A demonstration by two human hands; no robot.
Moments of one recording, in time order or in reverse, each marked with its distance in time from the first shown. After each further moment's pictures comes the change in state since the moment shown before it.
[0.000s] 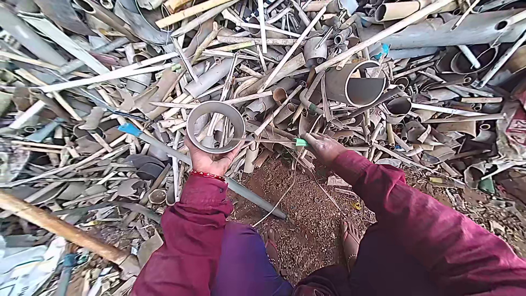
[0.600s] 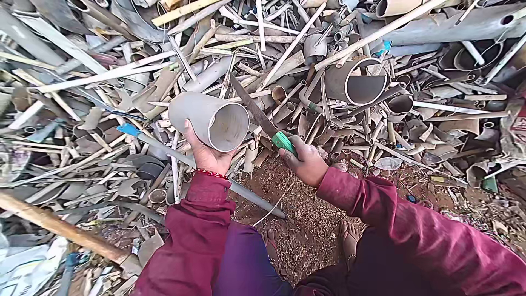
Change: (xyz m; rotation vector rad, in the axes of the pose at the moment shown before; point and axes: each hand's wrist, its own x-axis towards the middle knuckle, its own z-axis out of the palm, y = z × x) left_hand 0.005 -0.011 0.006 0.146 -0.151 0.177; right_hand -0.018 -0.083 -0.004 0.694 0.087 0.209
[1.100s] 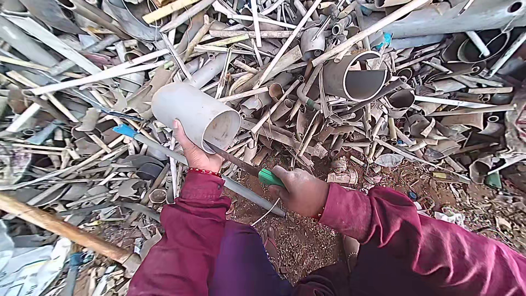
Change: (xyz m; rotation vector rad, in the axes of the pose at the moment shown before) left_hand 0.016 -0.004 -0.009 0.099 -0.054 0.157; right_hand -0.032 -0.032 -0.002 -0.395 -0.461 0.023
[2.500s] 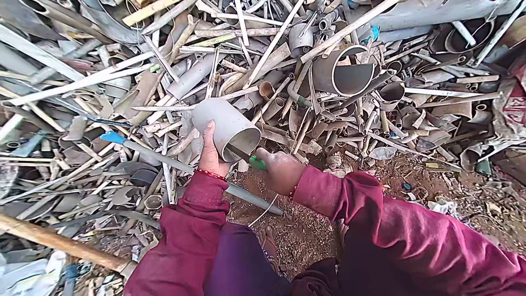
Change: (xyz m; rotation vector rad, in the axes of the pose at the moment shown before) left_hand -0.020 -0.021 0.020 0.303 0.010 -0.330; right_hand 0.023 -0.010 -0.013 0.021 0.086 0.123
